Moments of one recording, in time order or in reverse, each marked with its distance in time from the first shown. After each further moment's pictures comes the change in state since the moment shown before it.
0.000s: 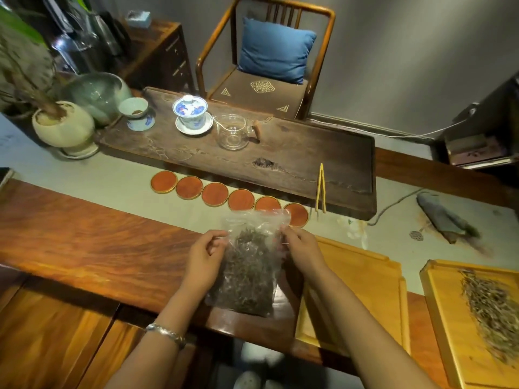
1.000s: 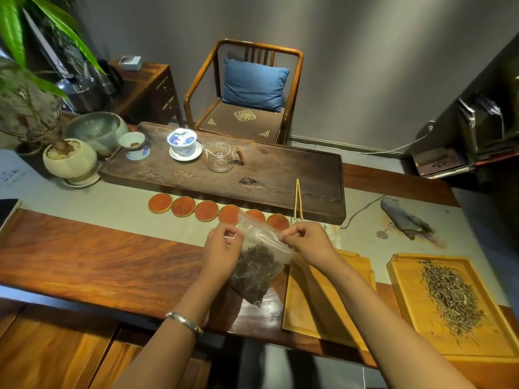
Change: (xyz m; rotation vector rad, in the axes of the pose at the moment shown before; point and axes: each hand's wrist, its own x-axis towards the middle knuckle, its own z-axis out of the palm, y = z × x) left_hand -0.021 0.085 0.020 0.143 -0.017 0.040; right_hand -0.049 -0.058 -0.057 -0.266 0.026 -0.192
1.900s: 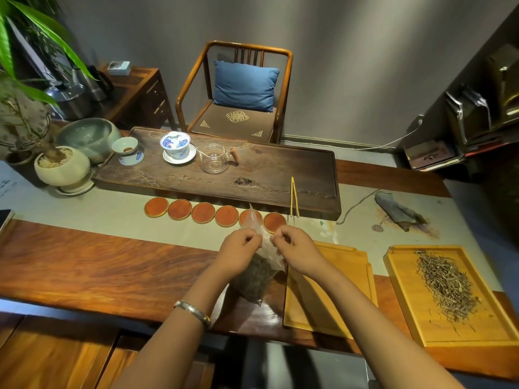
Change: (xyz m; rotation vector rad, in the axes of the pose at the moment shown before) left_hand -0.001 0.030 0.010 0.108 -0.390 0.104; right_hand -0.017 -0.003 0.020 -0.139 -0.056 -0.086
